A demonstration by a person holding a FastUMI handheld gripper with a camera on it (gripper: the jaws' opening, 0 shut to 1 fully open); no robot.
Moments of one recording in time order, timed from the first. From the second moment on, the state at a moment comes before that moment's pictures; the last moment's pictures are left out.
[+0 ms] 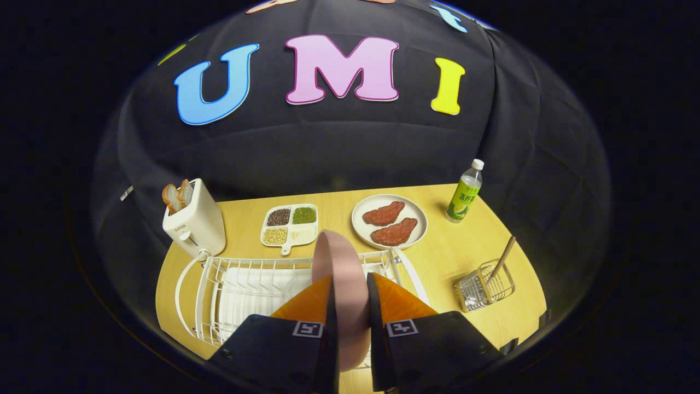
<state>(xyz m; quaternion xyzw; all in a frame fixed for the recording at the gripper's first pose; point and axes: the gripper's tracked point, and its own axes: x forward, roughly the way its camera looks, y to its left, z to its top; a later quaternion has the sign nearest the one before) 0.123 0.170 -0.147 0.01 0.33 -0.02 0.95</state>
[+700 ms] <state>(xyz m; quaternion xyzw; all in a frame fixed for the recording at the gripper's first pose) 0.034 0.117 -0.120 0.09 0.33 0.13 0.93</state>
